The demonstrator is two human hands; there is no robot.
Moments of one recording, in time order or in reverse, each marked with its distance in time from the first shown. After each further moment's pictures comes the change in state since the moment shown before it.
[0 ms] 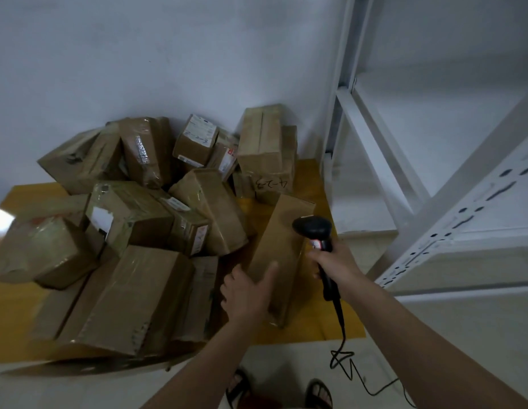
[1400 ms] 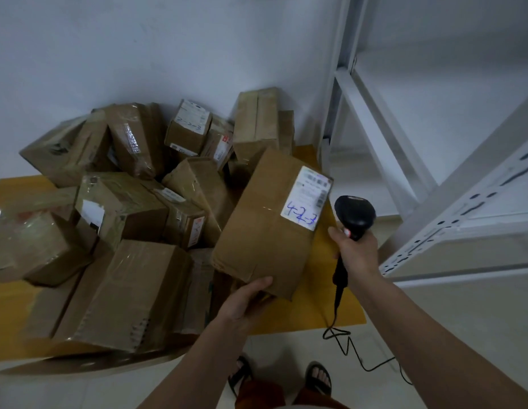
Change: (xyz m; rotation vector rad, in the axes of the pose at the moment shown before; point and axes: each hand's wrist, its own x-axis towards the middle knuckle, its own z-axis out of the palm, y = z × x) left_hand 0.012 -0.032 0.004 -1.259 -0.555 -0.238; right_hand 0.003 0.009 -0.013 0.241 0.366 -0.089
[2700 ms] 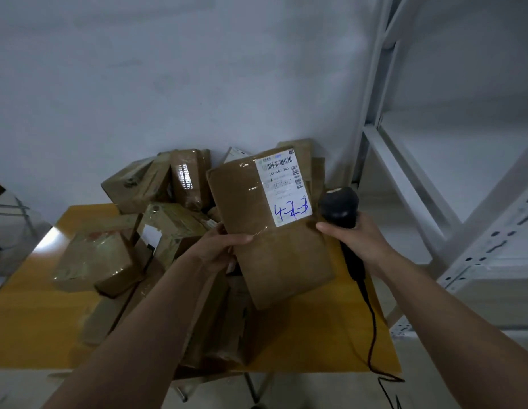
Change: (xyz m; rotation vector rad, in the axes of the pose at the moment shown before) left_hand -0.032 0.181 0.005 0.567 -0.284 0.270; right_hand -0.021 -0.088 0.036 -0.170 -0.529 -0.319
